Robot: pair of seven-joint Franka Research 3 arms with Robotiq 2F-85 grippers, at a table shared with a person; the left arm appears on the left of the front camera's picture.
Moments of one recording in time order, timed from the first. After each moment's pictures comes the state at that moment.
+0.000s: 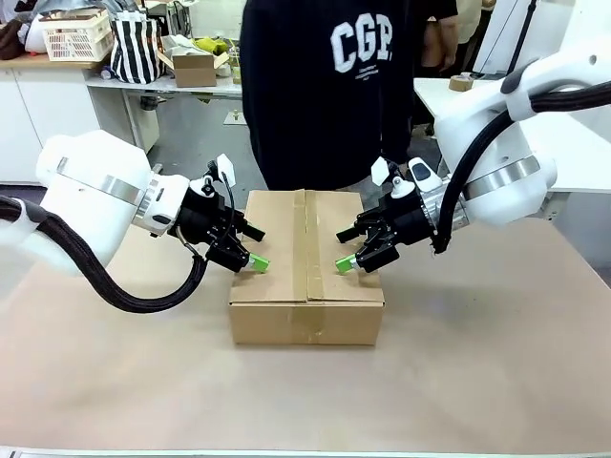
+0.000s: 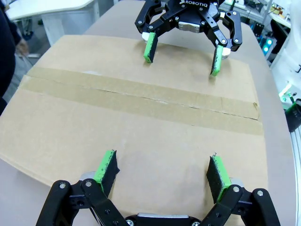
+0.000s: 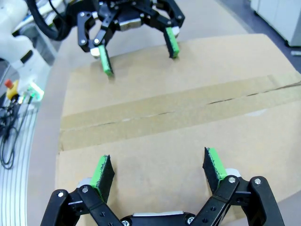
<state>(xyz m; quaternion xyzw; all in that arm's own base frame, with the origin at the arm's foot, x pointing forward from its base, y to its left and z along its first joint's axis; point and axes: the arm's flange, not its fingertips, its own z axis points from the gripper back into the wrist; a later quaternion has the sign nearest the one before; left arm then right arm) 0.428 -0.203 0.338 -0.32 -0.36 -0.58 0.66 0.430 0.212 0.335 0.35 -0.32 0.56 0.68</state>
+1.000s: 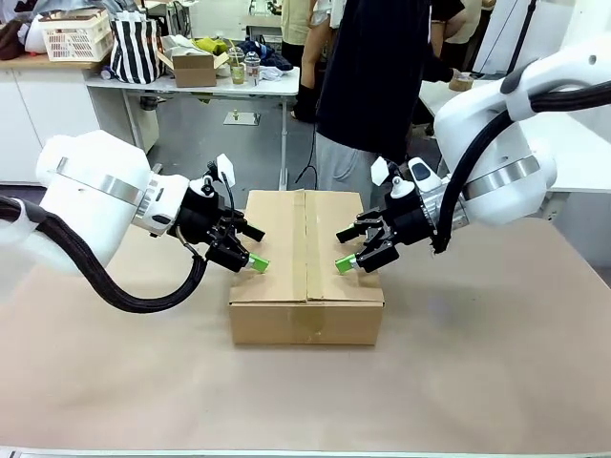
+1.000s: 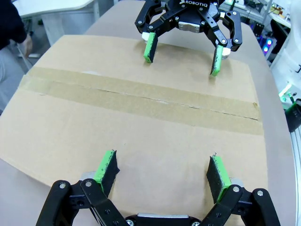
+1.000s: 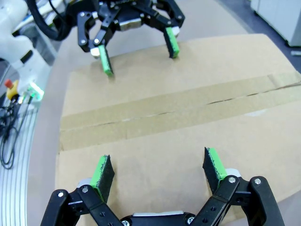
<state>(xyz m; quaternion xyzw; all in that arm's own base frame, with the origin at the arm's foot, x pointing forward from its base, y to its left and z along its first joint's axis) 0.428 -0.203 0.338 -0.32 -0.36 -0.58 0.66 0.430 0.212 0.335 0.35 -0.32 0.56 0.68</state>
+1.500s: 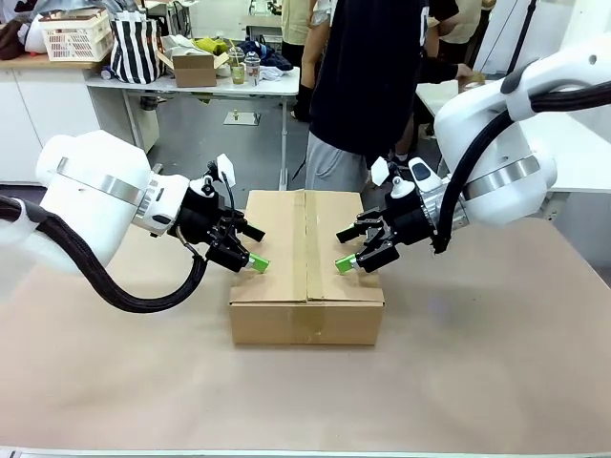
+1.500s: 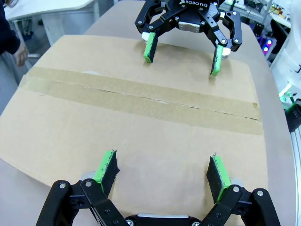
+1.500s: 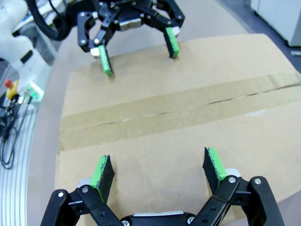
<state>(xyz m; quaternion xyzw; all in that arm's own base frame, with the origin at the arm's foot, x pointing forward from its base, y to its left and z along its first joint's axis) 0.428 -0.203 0.338 -0.32 -0.36 -0.58 0.66 0.430 0.212 0.335 0.35 -0.32 0.56 0.68</state>
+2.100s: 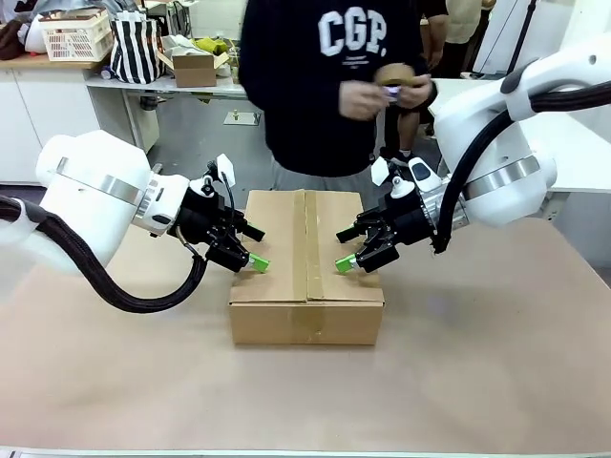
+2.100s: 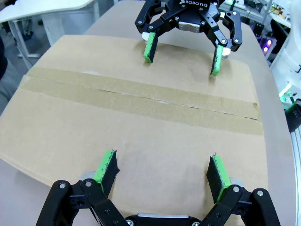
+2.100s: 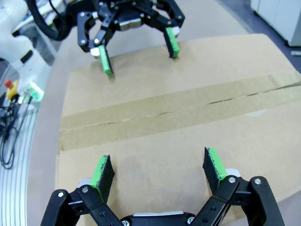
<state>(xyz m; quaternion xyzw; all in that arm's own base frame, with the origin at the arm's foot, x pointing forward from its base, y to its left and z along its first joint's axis) 0.428 -0.203 0.338 -0.32 -0.36 -0.58 0.66 0.430 0.212 0.335 0.35 -0.32 0.56 0.68</state>
